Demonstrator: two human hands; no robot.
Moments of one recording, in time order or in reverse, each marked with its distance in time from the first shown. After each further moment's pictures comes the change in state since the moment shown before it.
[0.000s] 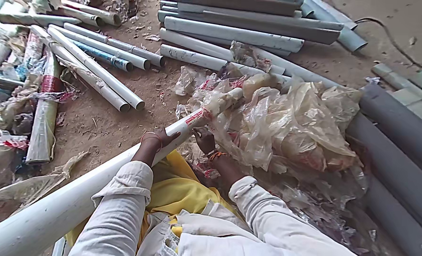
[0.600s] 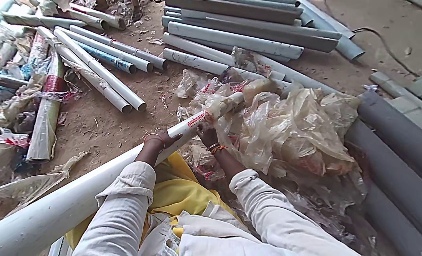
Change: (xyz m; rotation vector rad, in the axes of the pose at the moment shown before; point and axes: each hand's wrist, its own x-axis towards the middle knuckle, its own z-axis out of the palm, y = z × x) left_hand -0.001 0.000 0.002 -0.014 0.039 -0.001; right_hand 0.038 0.010 -0.009 -0.125 -0.196 0.111
